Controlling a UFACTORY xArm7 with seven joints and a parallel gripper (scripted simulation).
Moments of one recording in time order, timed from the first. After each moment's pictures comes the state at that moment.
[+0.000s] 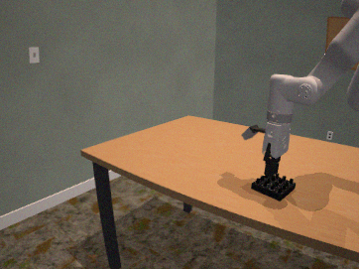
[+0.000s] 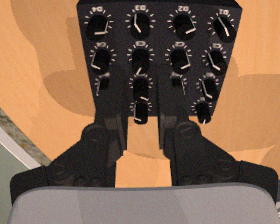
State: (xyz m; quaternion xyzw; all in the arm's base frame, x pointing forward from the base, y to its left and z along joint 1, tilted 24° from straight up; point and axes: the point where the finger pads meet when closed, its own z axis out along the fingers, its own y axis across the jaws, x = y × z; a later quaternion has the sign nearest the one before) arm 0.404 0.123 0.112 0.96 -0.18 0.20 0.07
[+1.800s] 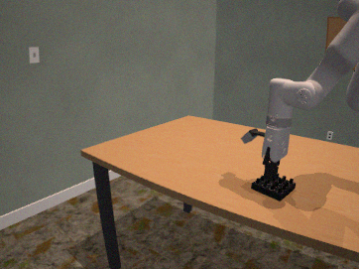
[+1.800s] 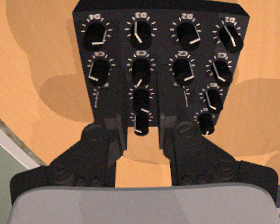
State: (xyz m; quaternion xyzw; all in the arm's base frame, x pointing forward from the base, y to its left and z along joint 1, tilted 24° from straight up) arm 0.408 0.121 0.101 0.96 -0.18 0.20 0.07
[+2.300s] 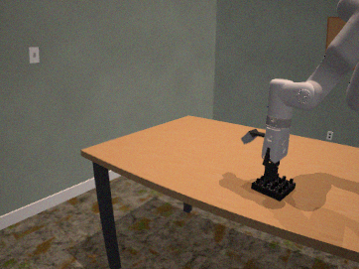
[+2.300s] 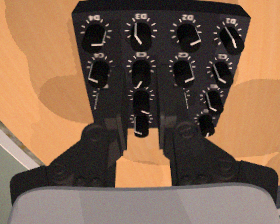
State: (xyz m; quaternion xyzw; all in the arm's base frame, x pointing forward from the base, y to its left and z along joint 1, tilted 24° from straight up) arm 0.409 0.121 0.099 0.96 -0.18 0.20 0.07
